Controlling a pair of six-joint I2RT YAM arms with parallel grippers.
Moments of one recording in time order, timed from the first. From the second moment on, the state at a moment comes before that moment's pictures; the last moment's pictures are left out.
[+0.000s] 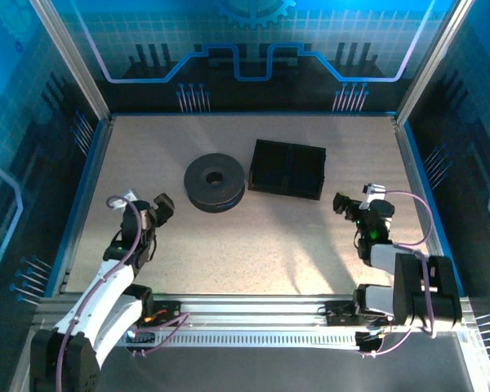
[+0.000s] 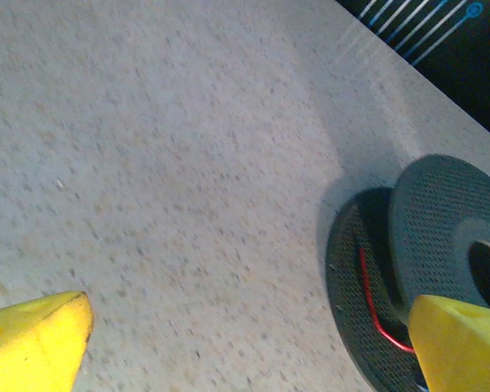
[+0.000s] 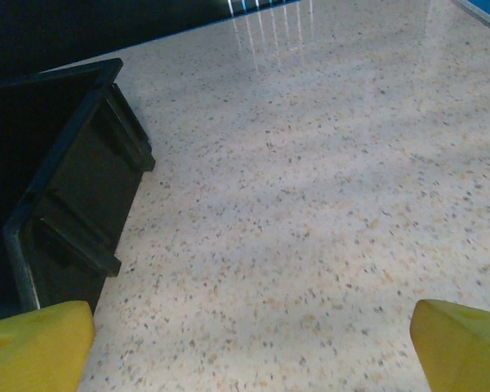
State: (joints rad) left arm -0.10 0.79 0.34 -0.10 -0.29 -0.69; right arm -0.12 1.28 0.21 0.68 -0.06 0.19
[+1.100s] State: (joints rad) left arm -0.05 1.56 0.36 0.82 -0.17 -0.10; right arm 0.05 1.54 0.37 0.83 -0.01 -0.04
